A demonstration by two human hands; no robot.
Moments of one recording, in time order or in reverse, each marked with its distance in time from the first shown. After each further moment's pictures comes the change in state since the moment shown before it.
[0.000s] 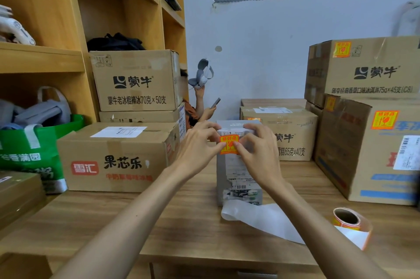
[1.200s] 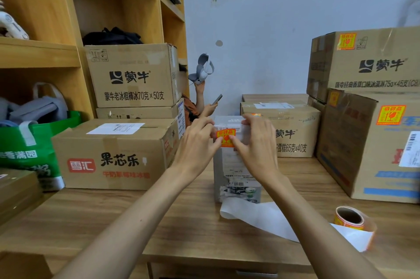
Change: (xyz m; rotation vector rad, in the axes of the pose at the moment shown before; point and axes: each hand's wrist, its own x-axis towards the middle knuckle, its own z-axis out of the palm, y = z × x) left_hand -0.002 -0.004 0.015 0.181 0.164 0.124; right_hand 0.010 0.002 0.011 -0.084 0.086 -0.028
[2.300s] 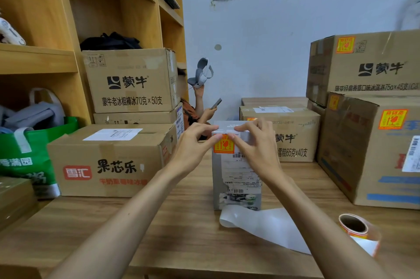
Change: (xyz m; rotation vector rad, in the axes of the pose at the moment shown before) left_hand 0.014 -0.012 -0.004 -0.481 -0.148 -0.306; right_hand 0.013 0.010 0.001 0.241 -0.065 0.097
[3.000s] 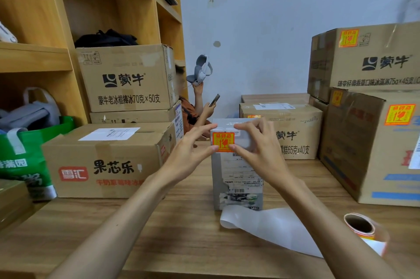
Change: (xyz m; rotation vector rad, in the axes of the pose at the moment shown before) left_hand -0.008 -0.022 -0.005 0.041 -0.154 0.049; right_hand -0.007 0.014 -0.008 -0.064 -0.115 -0.136
